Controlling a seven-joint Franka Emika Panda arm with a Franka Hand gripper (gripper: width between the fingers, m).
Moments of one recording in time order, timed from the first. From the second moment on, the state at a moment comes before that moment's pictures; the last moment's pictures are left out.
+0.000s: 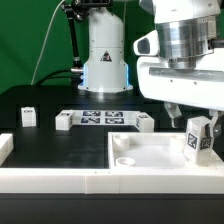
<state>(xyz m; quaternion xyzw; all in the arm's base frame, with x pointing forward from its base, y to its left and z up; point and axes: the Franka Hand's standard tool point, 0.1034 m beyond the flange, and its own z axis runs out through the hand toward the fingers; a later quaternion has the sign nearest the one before) 0.627 0.111 0.082 -0.90 0.42 0.03 0.08</state>
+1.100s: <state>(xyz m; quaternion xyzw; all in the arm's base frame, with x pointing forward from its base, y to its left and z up) 0.629 0.116 0.077 -0.99 -0.13 0.00 0.05</state>
